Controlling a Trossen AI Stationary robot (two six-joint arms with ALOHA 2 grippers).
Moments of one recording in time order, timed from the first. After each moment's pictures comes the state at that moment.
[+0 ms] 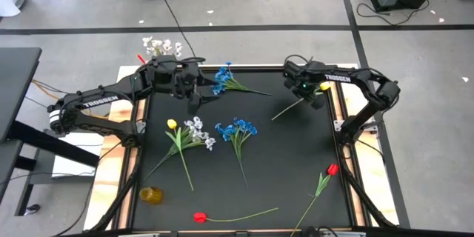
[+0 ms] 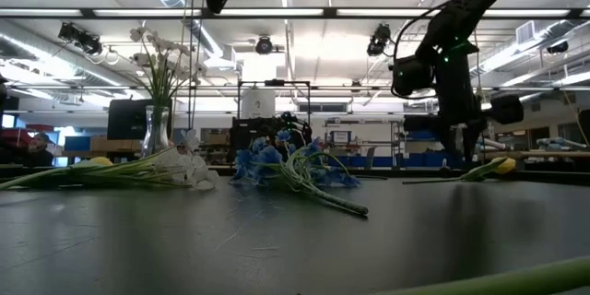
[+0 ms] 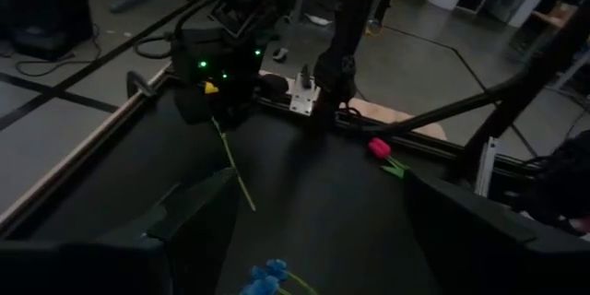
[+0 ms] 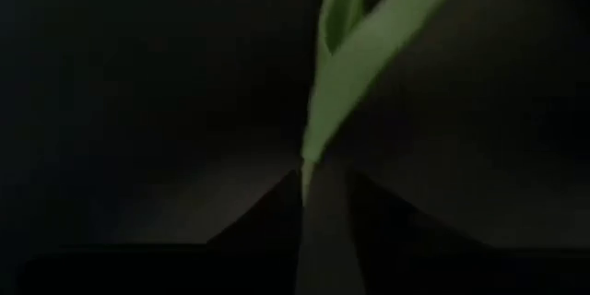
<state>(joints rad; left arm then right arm) 0.35 1.11 1.07 -0.22 0.28 -0.19 -0.74 1.60 0.93 -0.90 0.10 1.65</state>
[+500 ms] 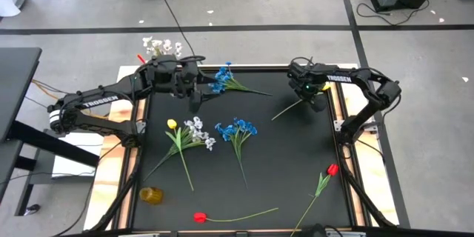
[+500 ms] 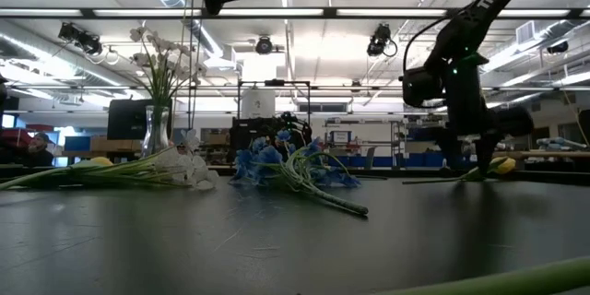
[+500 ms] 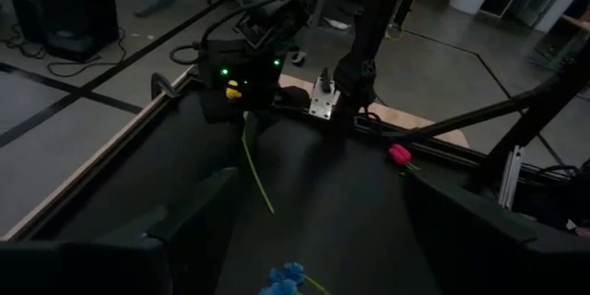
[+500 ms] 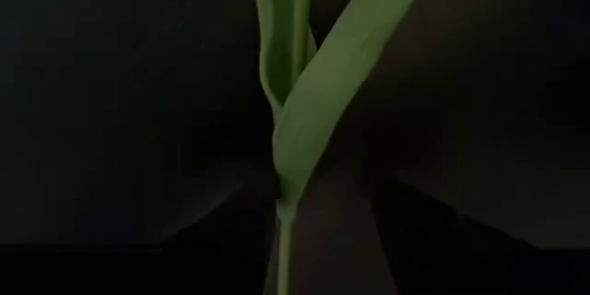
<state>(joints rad) 0.35 1.11 1.07 -0.22 0.22 -0.19 -0.81 1.60 0.84 -0.81 0.09 1.76</state>
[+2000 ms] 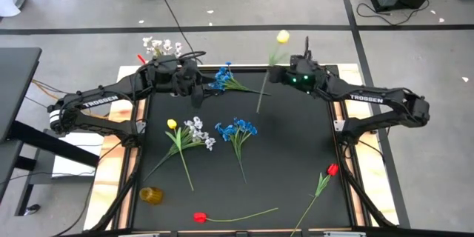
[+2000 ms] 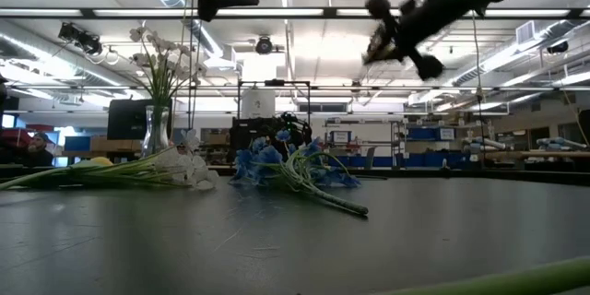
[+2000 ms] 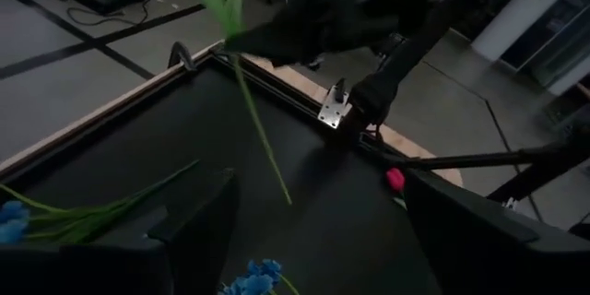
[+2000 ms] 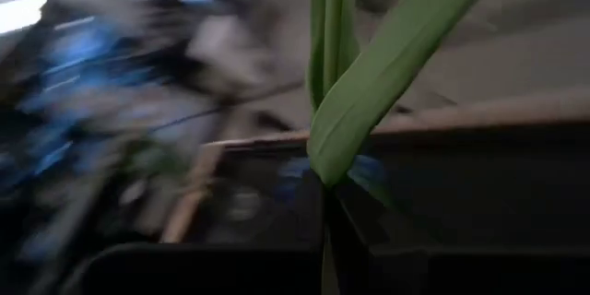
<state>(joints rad) 0.34 1.11 1.07 -0.23 0.15 -0.42 -0.44 1.20 0.80 0.13 0.24 0.89</state>
